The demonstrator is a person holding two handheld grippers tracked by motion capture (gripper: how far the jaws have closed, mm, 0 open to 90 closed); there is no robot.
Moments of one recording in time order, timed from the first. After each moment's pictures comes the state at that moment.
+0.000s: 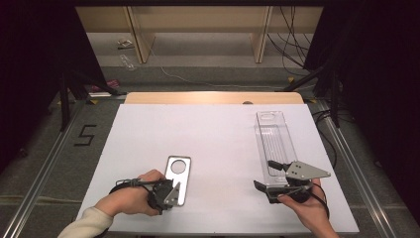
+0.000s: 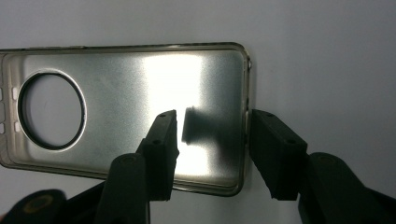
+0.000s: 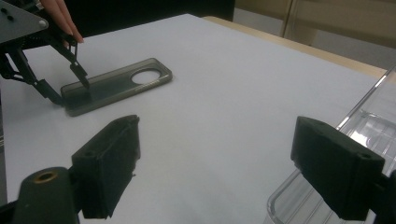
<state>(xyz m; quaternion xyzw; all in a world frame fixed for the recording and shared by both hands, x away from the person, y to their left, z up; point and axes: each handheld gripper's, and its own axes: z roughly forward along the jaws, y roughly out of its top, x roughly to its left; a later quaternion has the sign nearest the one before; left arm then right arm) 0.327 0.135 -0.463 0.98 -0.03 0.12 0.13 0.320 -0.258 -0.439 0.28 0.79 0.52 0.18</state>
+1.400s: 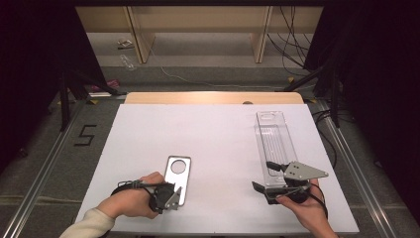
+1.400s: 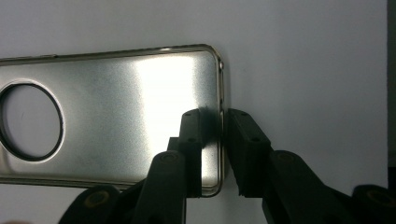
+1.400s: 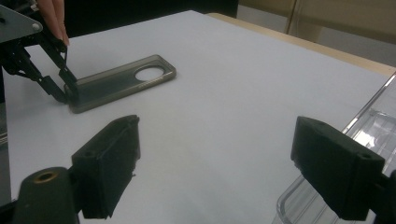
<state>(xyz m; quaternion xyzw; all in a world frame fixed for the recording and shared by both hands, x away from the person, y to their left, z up) 0.322 0.130 -0.463 0.99 -0.06 0.10 0.10 0.320 -0.255 -0.442 0.28 0.79 0.51 0.18</state>
